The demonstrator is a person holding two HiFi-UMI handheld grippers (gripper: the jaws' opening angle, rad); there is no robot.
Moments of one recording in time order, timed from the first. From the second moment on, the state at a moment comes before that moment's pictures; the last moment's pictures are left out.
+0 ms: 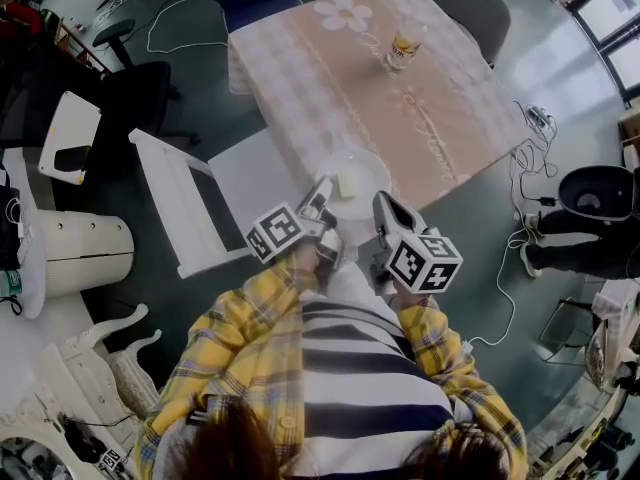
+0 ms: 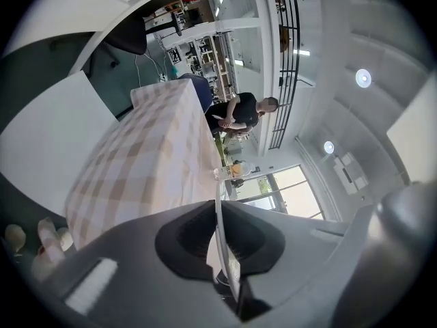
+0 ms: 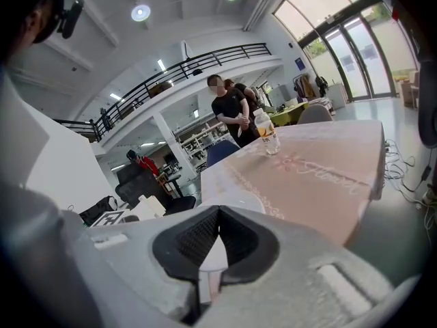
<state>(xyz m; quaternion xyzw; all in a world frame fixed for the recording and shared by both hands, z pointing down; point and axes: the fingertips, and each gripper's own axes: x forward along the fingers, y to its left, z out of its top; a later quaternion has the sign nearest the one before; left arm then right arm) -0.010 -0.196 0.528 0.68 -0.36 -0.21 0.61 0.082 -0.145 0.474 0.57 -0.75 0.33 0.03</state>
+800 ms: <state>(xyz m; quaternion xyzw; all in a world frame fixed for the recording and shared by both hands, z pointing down) 0.037 -0.274 0.540 0.67 -0.39 -0.21 0.60 0.126 -0.216 0.478 0.54 -0.76 0.35 0.04</state>
